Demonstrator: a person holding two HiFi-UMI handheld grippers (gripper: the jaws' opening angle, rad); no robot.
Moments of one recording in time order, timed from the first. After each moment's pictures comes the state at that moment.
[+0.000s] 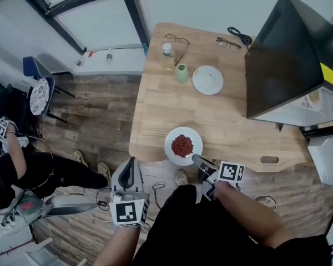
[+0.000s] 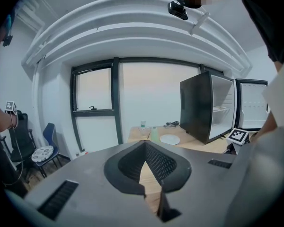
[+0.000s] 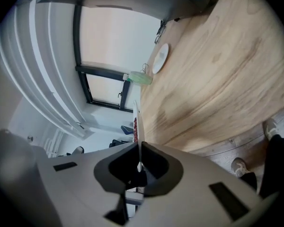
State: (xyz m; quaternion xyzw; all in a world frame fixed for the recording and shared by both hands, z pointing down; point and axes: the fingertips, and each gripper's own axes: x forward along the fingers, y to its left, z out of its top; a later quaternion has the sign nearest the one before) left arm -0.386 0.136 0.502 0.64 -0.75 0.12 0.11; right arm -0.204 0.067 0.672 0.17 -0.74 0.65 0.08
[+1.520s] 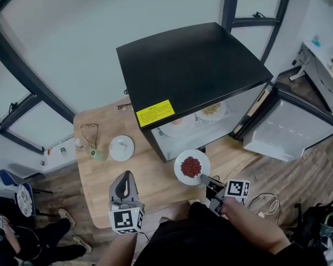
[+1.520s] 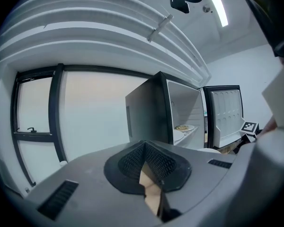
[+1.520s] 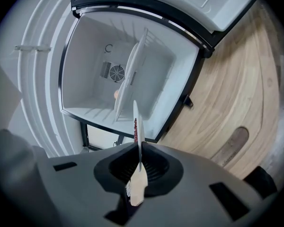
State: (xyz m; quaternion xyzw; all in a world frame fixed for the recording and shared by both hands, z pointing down) left arm -0.121 -0.095 0.428 0.80 -0.59 0.09 0.00; right arm 0.138 -0.059 0.595 0.36 -0.71 0.60 -0.10
